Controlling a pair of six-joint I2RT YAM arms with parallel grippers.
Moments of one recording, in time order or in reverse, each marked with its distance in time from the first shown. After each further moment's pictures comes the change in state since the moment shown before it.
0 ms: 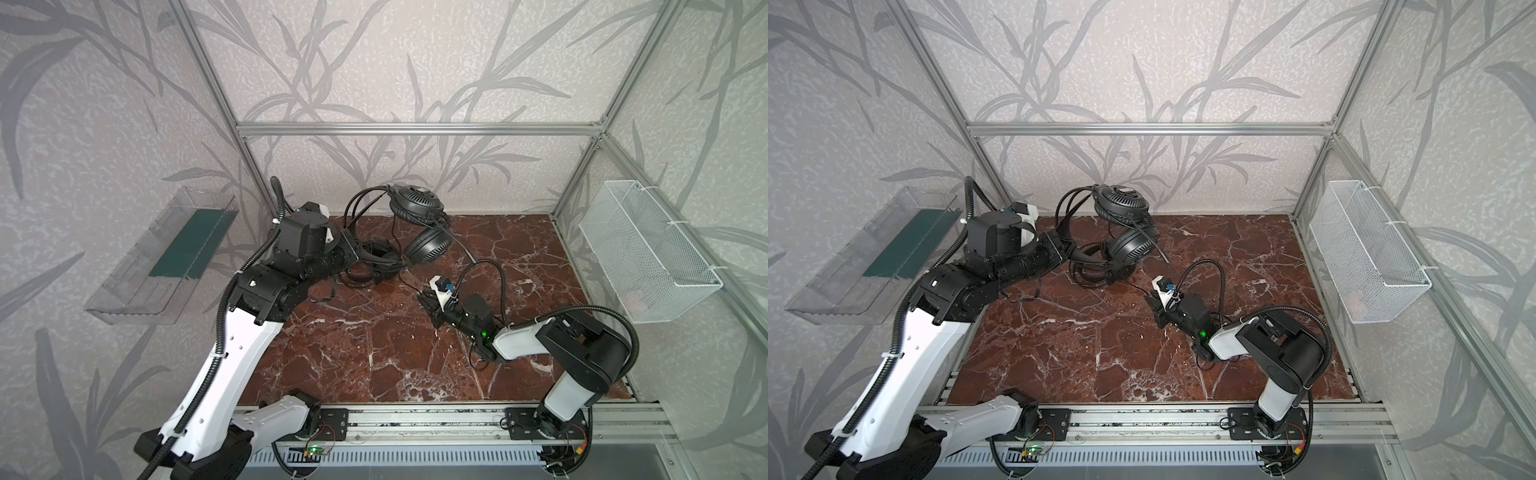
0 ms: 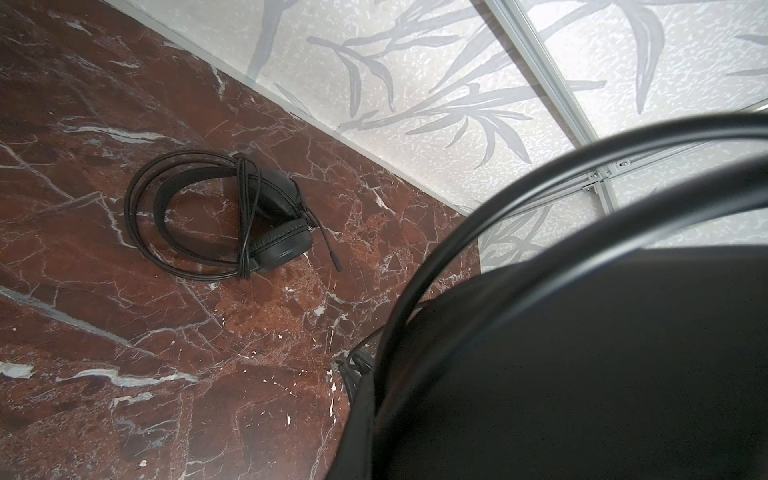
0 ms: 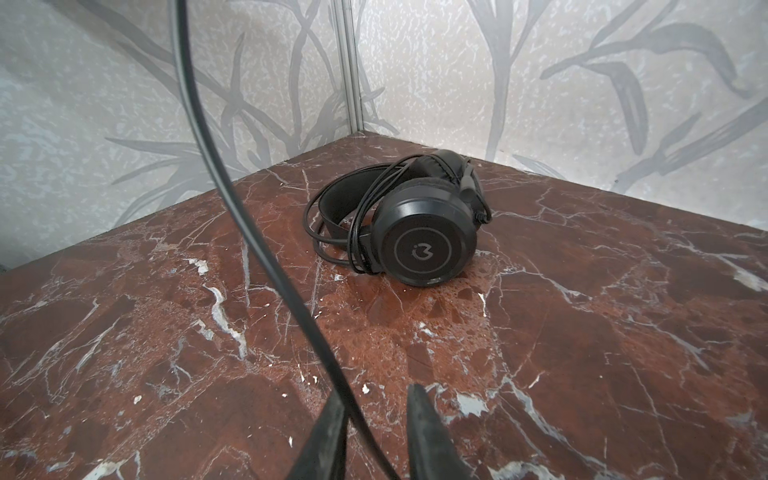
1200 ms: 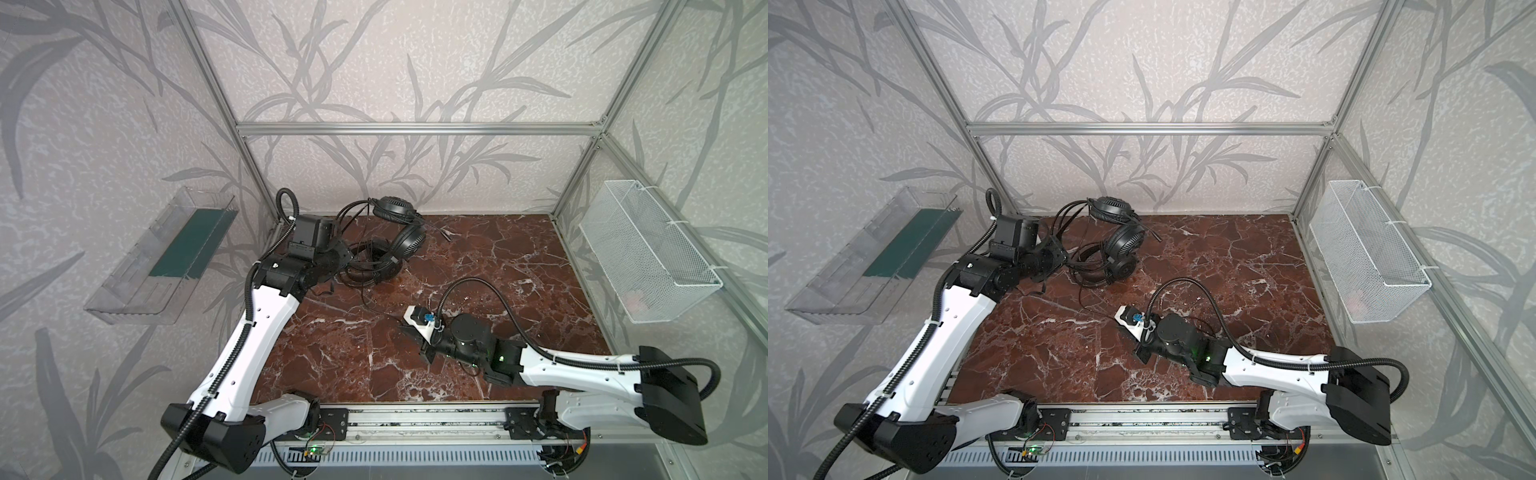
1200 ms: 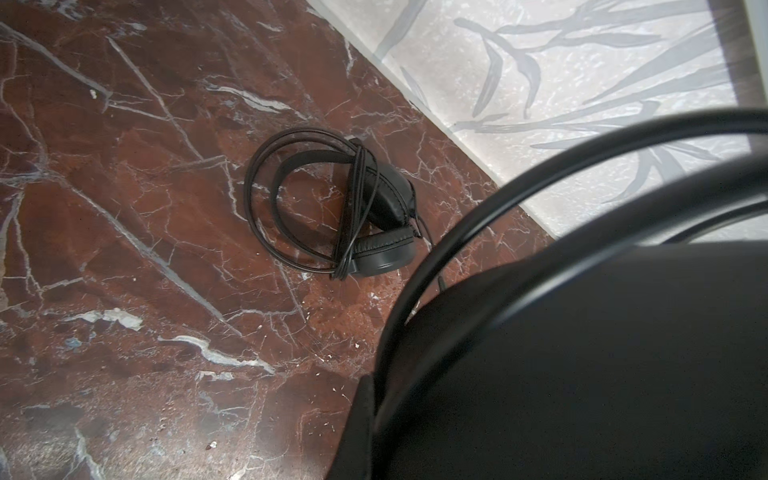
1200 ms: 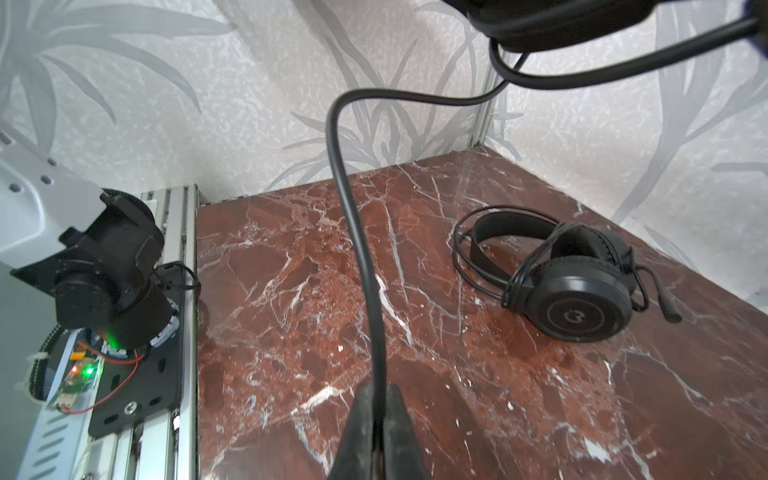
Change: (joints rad) left arm 0.163 0.089 -0.164 0.011 -0.045 -0.033; right arm 0.395 -0.479 0.133 -0.721 0.146 -0.111
